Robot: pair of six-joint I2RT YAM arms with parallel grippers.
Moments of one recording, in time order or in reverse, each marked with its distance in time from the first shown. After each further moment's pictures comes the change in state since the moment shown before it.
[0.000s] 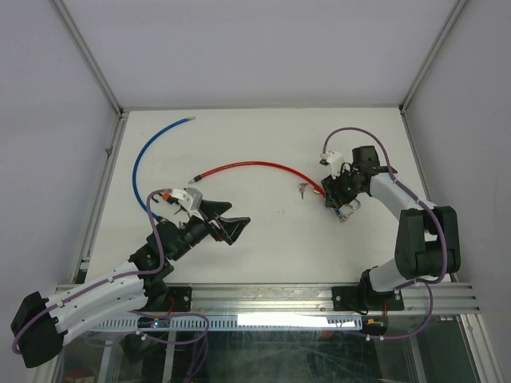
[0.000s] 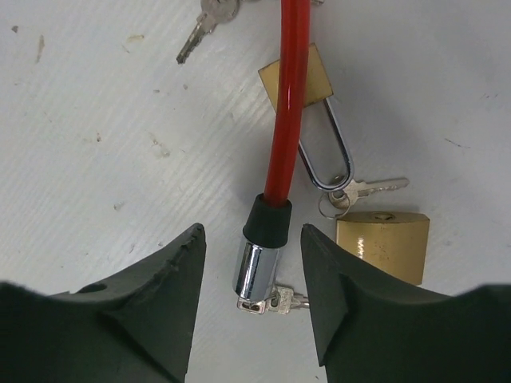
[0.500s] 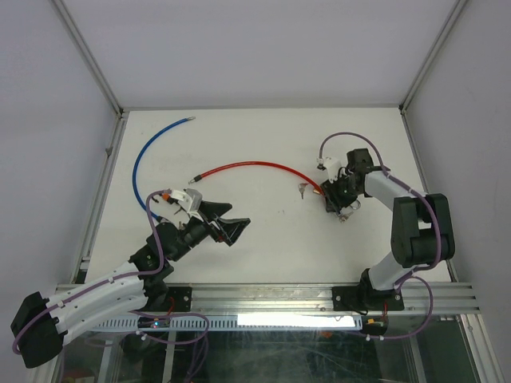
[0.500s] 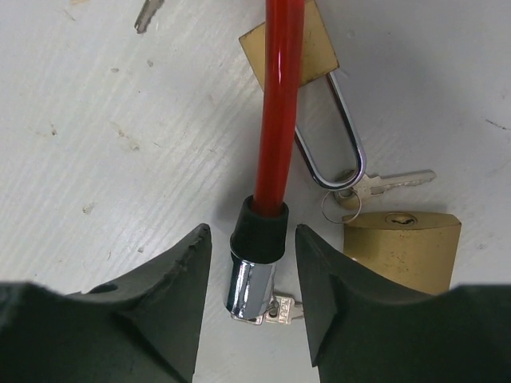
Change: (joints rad) left arm 0.000 -0.006 -0.017 0.019 0.008 -0.010; right arm 0.016 0.104 -0.001 0.003 0.060 0.021
